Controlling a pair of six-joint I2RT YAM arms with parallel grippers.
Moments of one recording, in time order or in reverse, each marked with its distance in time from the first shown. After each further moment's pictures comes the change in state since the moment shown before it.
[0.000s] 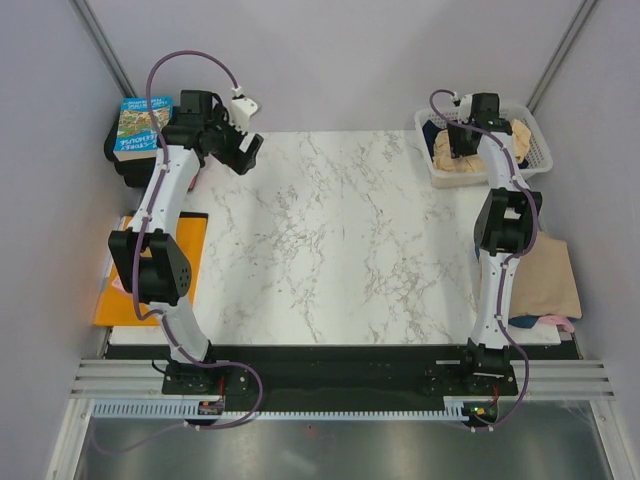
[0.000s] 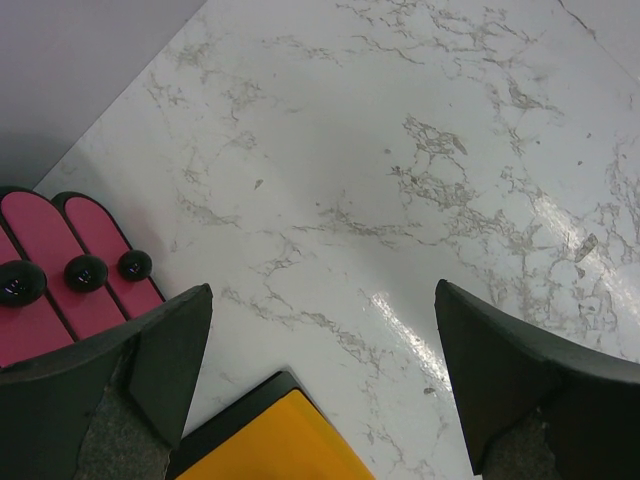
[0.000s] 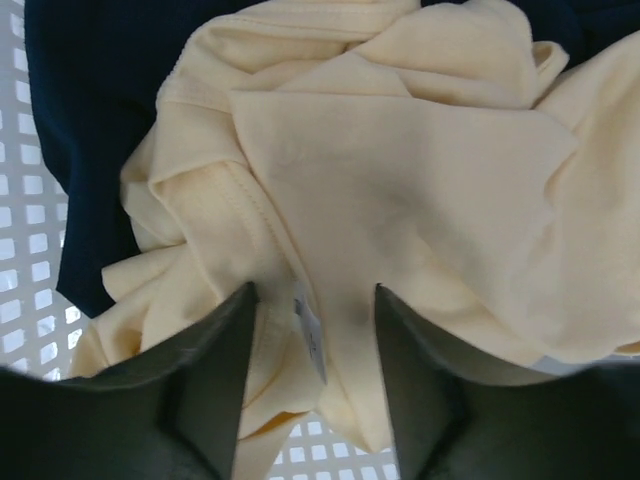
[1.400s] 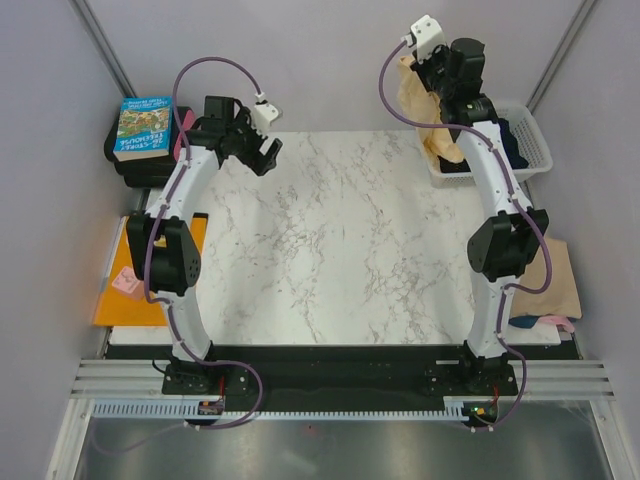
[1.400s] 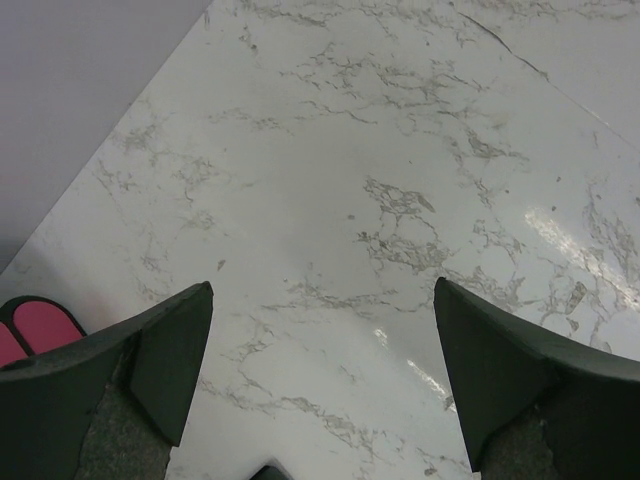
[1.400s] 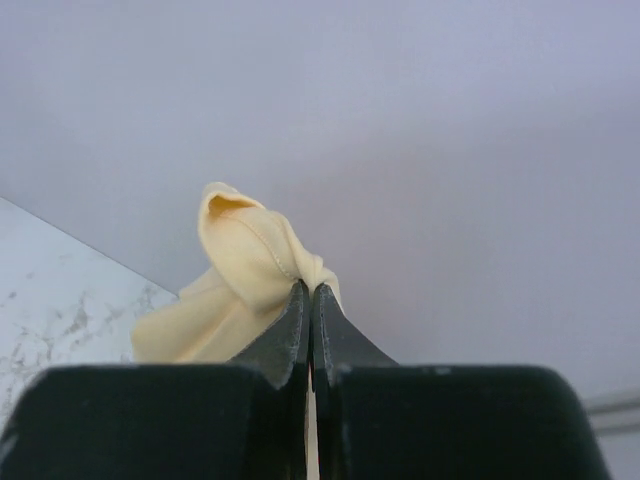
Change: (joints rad) left arm -0.064 0.089 -0.021 0.134 0.078 0.024; right arm 0.242 -0.397 -0.114 0.446 -0.056 -0.303
